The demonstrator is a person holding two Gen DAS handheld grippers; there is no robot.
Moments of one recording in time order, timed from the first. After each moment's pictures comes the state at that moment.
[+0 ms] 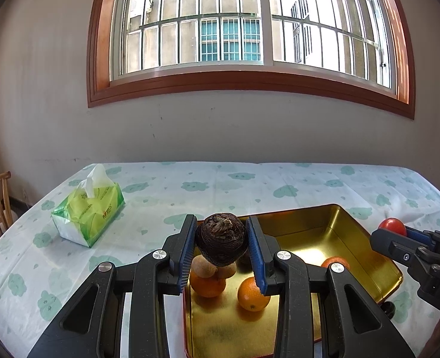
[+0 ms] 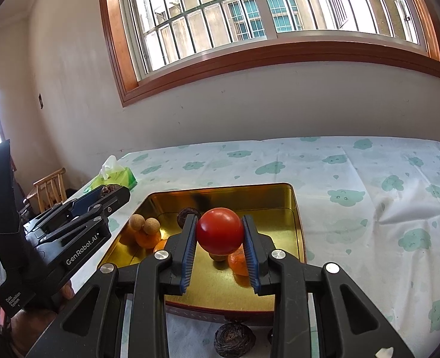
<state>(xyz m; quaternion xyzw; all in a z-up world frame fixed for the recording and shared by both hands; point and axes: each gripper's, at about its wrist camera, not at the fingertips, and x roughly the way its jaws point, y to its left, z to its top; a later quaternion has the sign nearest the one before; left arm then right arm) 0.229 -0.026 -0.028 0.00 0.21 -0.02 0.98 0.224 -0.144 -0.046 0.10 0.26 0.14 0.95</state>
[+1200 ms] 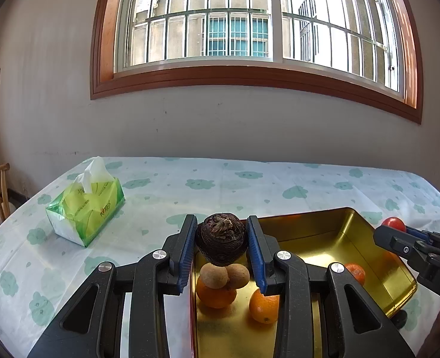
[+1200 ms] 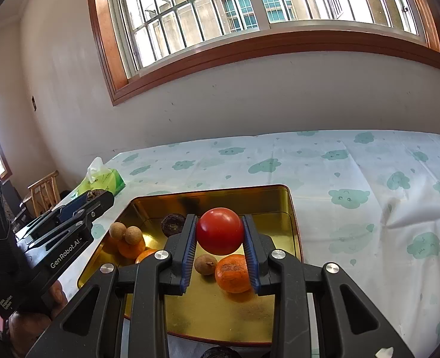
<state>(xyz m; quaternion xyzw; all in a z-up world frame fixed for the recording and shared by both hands) 0.250 -0.016 -0.038 -0.01 0.22 -0.01 0.98 0.257 -0.149 -0.059 0.11 0.27 0.13 0.95</state>
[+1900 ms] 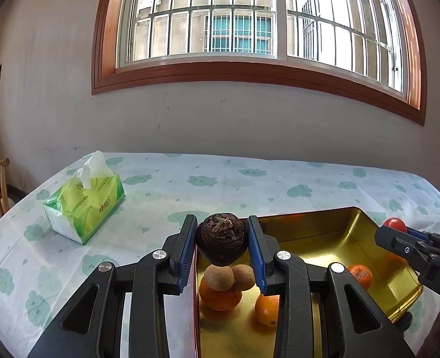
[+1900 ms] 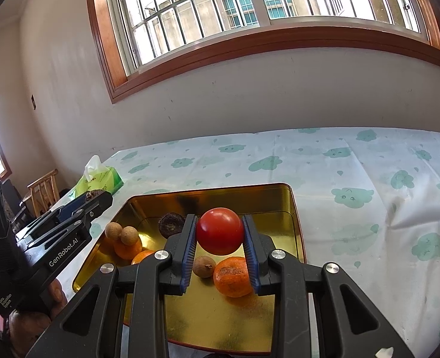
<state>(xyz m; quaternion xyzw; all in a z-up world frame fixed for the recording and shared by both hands) 0.257 -0.010 -0.045 -0.02 0.22 -0.01 0.97 0.262 -0.147 -0.064 0.10 0.27 0.13 0.95</state>
